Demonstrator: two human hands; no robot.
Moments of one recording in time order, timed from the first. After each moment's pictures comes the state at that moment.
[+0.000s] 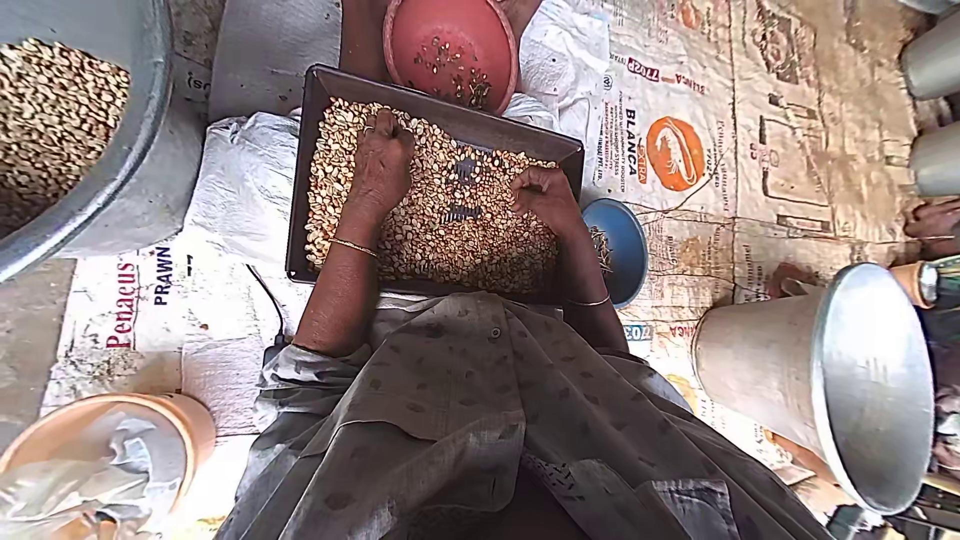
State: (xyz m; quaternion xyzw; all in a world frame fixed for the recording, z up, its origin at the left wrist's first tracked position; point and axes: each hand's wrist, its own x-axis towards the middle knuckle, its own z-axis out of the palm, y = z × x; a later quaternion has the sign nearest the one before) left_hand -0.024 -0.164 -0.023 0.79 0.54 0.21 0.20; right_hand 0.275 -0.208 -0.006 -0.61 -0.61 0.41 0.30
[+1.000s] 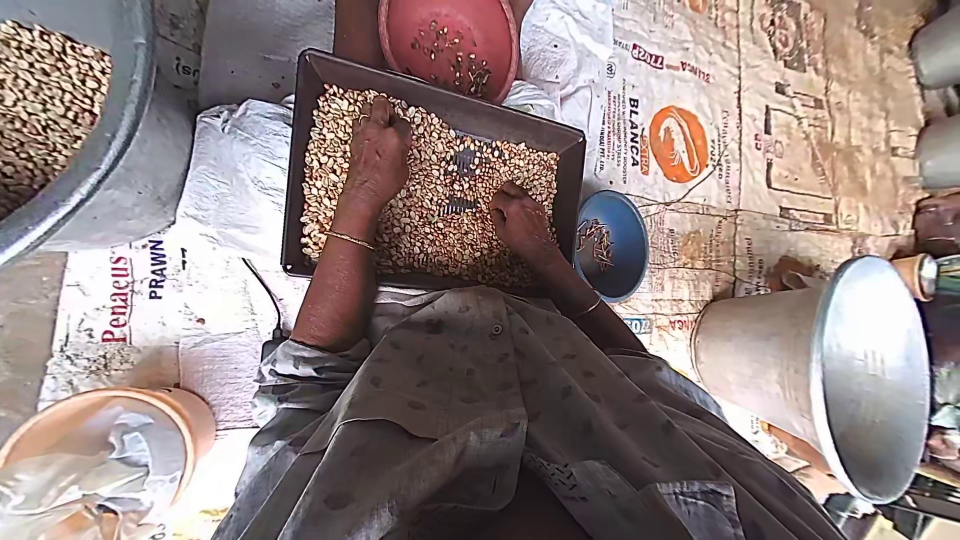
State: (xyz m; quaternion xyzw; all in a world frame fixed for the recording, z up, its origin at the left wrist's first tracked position) left_hand -0.024 -0.166 -0.020 0.78 0.55 0.21 0.21; right_hand 0.235 -0.247 -0.035 -0.60 -0.79 0.10 0.09
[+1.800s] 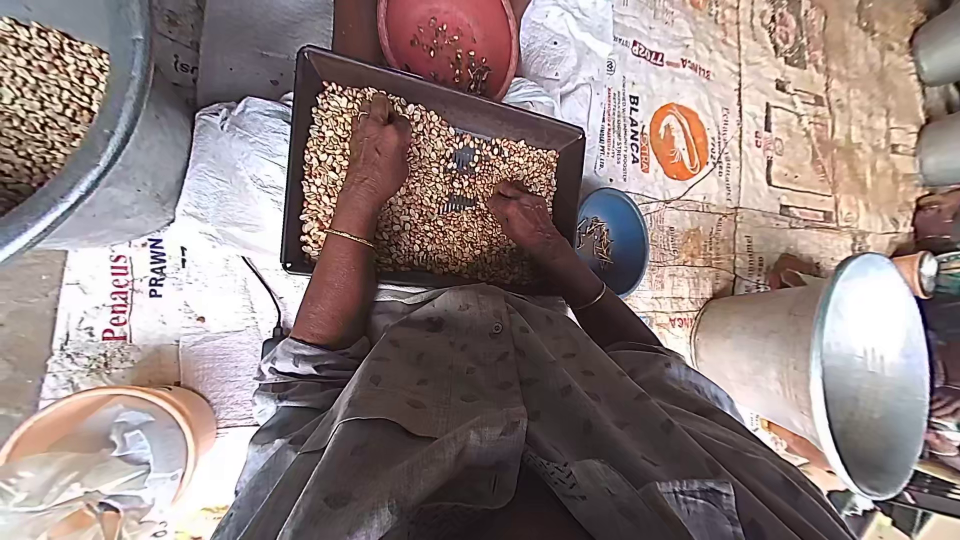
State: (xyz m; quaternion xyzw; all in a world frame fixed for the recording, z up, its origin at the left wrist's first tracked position) left_hand -0.025 -0.165 -0.022 0.78 0.54 0.21 0.21; right_hand 0.247 -0.241 -0.033 -0.52 -0.85 0.07 0.03
